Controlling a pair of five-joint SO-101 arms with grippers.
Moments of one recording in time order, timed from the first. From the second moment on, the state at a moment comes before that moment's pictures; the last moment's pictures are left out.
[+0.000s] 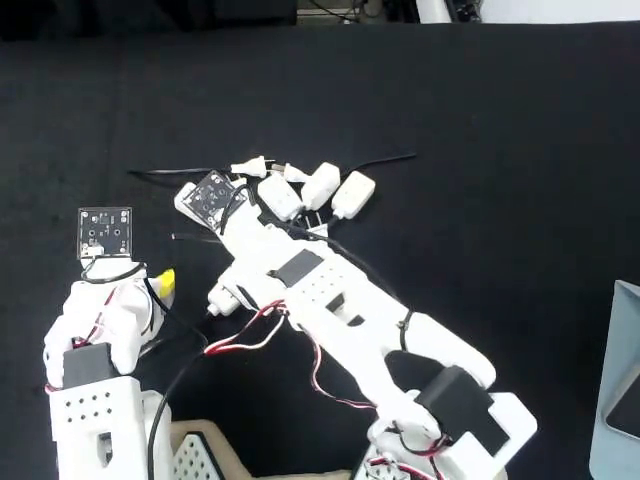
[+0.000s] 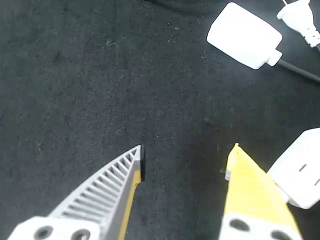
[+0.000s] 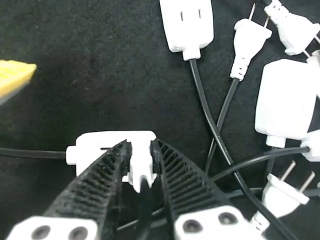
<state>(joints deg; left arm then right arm) -18.6 -77.2 80.4 51.6 -13.1 -42.0 -6.5 43.1 31.3 8.7</state>
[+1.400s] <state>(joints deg) -3.1 -77.2 76.3 63.8 -23.1 -23.3 -41.7 47.8 53.1 -4.2</state>
